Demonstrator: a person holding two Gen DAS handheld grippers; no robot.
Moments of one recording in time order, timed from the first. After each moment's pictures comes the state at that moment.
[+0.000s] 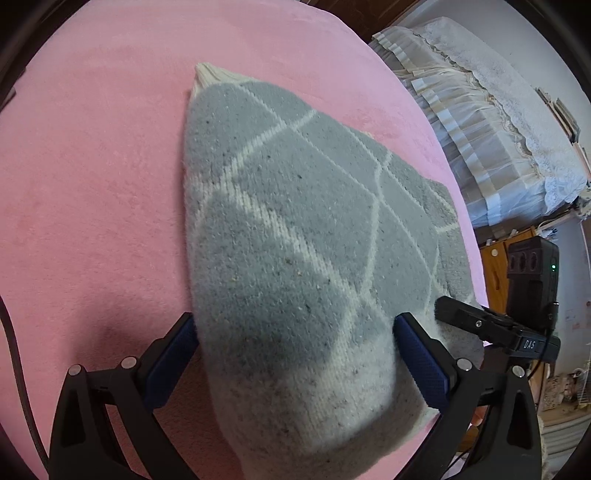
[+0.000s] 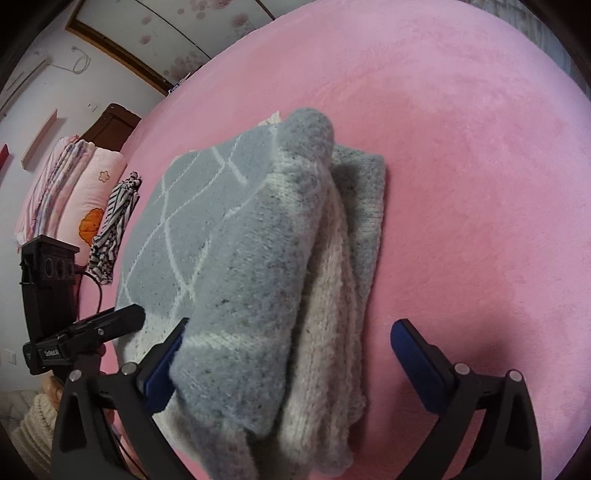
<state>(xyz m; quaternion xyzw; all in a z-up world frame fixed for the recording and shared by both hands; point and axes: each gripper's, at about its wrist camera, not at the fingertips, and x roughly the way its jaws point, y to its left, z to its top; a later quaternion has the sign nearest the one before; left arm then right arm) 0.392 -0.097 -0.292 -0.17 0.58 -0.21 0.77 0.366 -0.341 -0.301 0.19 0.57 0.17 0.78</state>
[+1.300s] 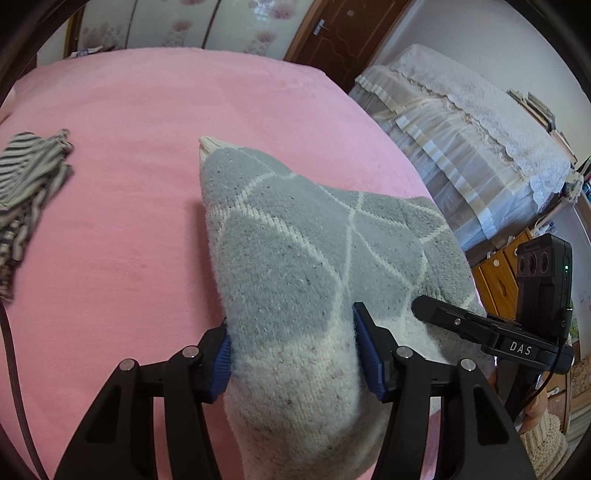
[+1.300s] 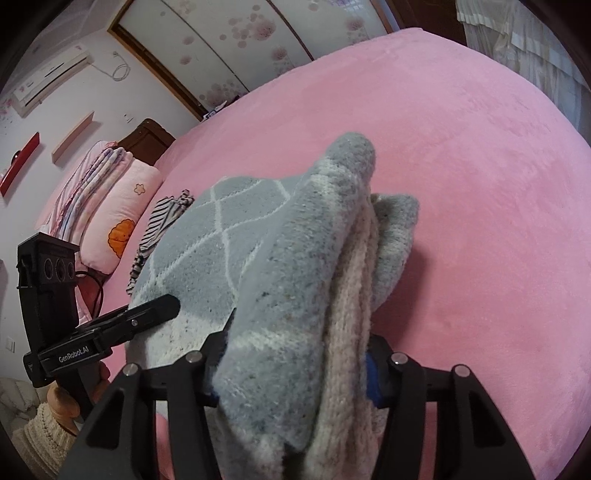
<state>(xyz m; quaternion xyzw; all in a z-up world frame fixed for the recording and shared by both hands) 0.342 -0.033 -0.180 -0.12 0.48 -0.19 0.85 0.334 -0.263 -0.218 0.17 0.48 0.19 0.84</state>
